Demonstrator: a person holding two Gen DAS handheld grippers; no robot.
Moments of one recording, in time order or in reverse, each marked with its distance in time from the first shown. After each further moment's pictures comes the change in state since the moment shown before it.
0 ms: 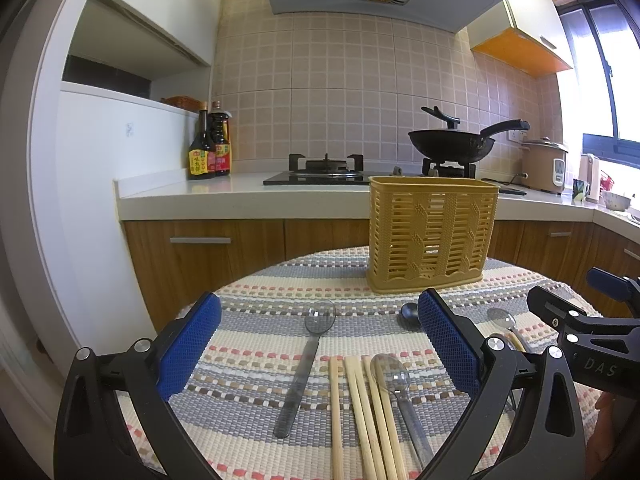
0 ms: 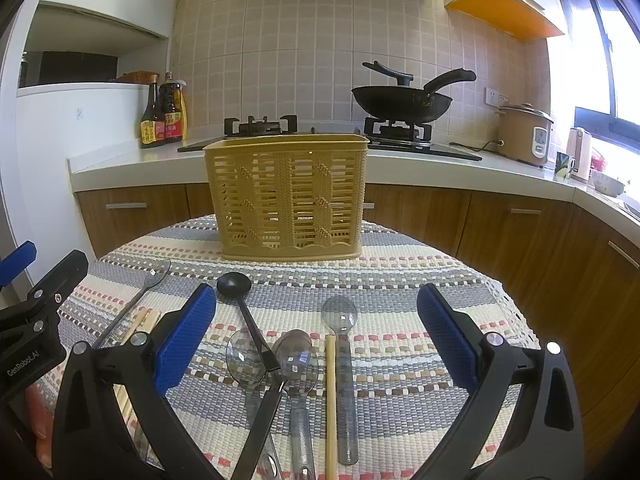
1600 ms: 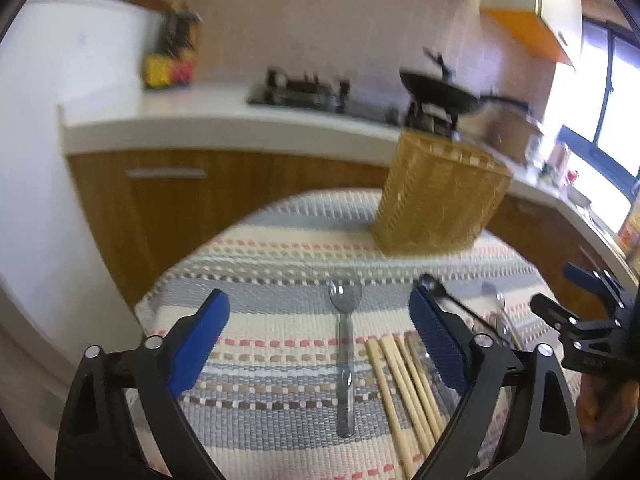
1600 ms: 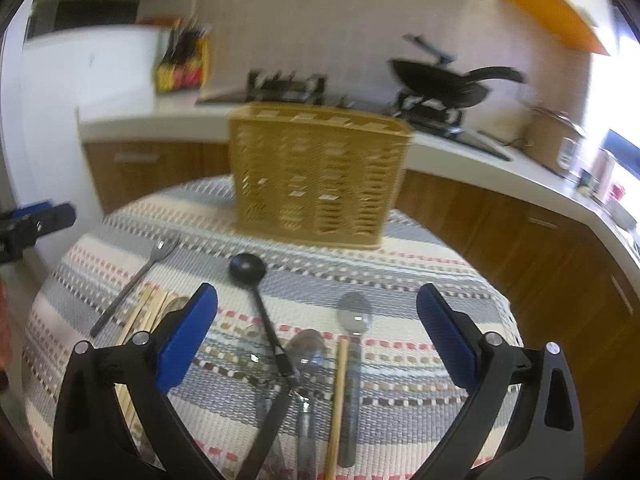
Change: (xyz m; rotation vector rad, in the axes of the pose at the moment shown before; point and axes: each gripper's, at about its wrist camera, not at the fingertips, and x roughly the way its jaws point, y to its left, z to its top) left arm 0.083 0.094 0.037 -0.081 0.412 -0.279; right arm 0.036 0.031 0.040 -0.193 0.213 0.056
